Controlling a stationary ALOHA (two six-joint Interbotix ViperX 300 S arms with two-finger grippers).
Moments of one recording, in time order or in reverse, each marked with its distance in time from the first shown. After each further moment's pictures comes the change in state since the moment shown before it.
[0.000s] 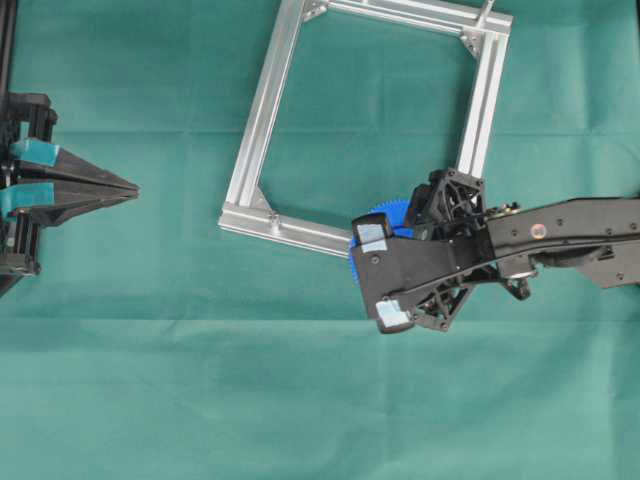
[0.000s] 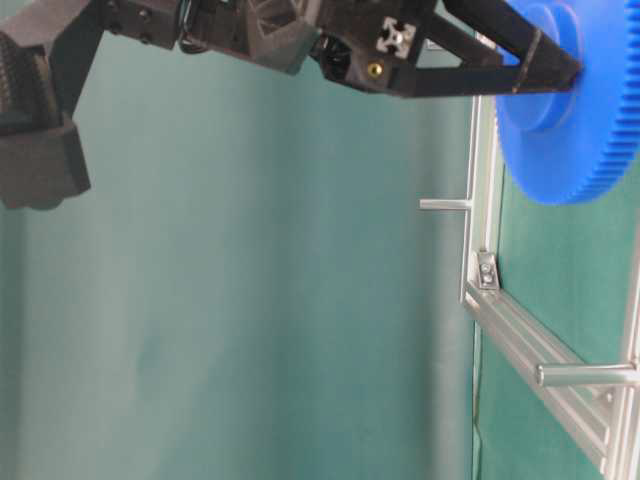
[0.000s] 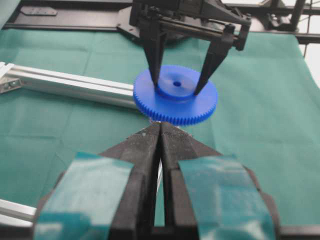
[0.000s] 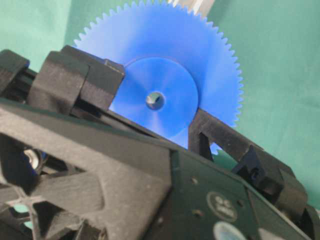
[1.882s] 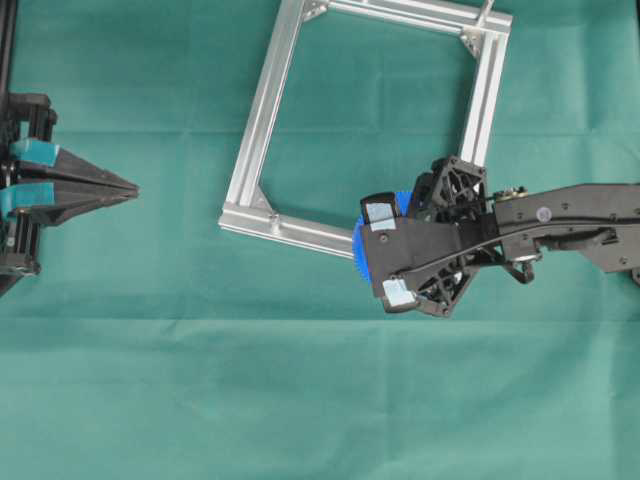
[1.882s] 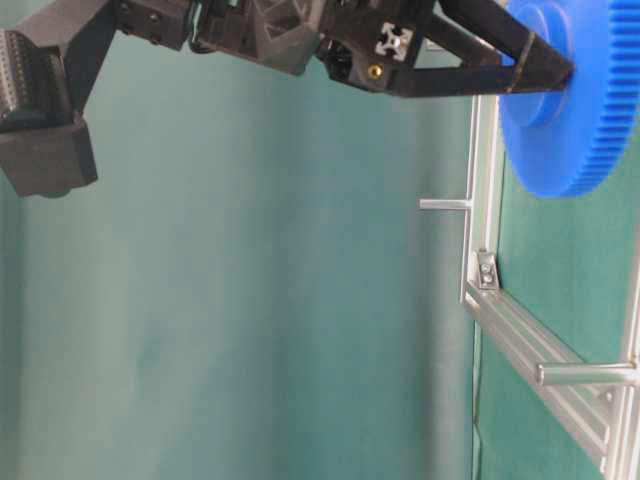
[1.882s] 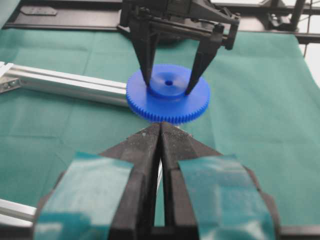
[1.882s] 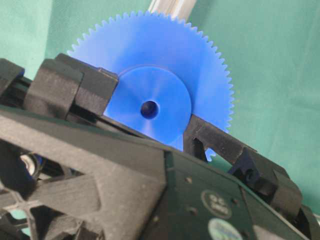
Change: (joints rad) left arm 0.000 0.000 0.000 0.000 0.002 0.000; right arm -0.037 -0.014 0.026 -0.005 -0.063 -0.021
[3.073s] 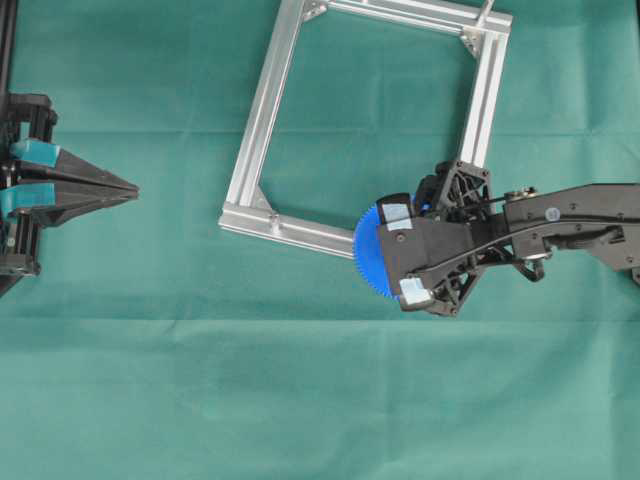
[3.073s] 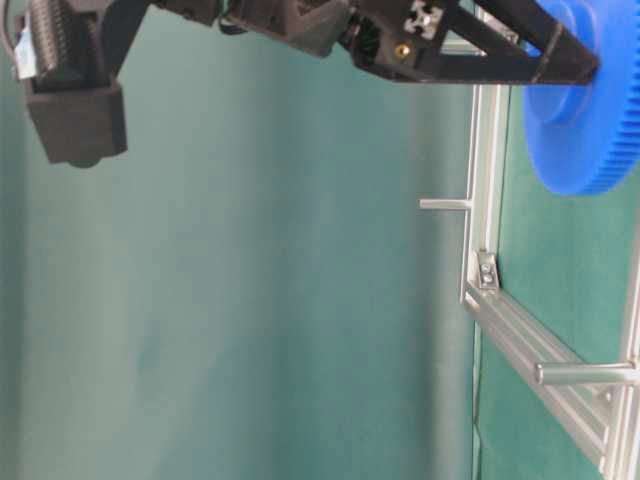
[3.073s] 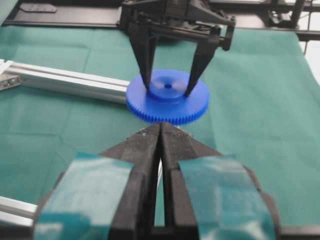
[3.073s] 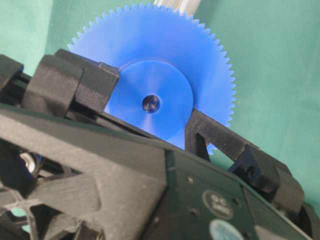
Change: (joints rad) left arm 0.000 0.000 0.000 0.000 0.006 0.000; right arm -0.006 -0.020 0.089 -0.002 -0.112 0.005
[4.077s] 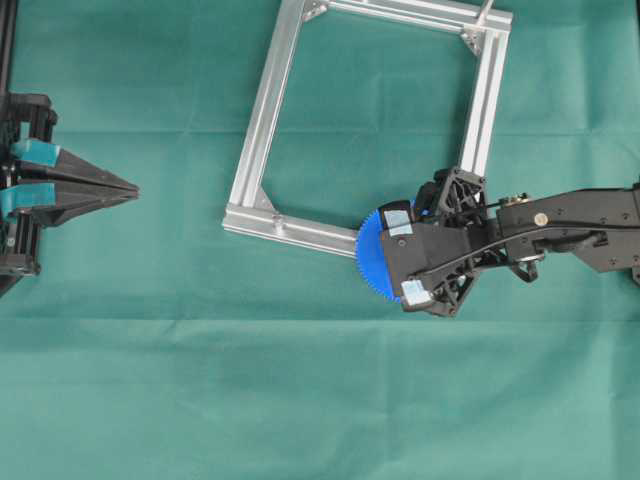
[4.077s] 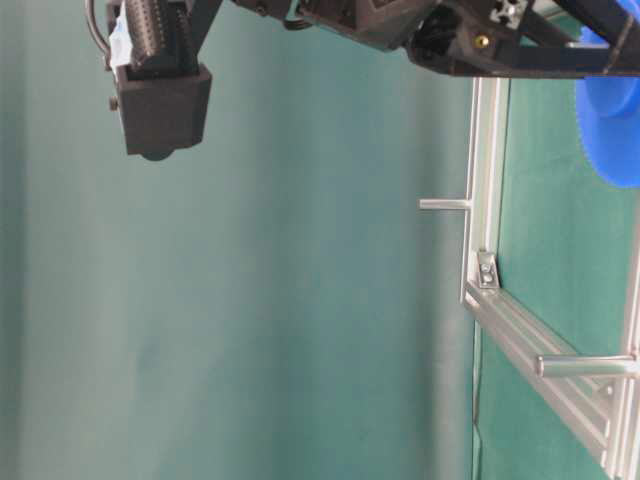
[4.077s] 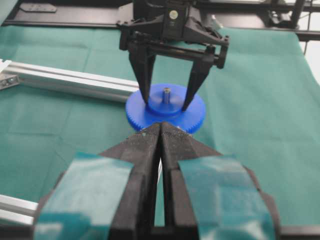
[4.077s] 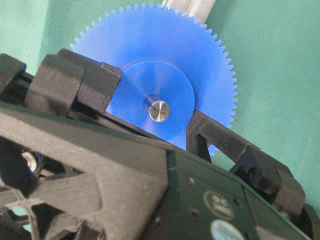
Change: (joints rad) left arm 0.000 0.000 0.000 -0.002 0.002 -0.002; right arm -0.008 0.048 0.055 0.000 -0.101 0.003
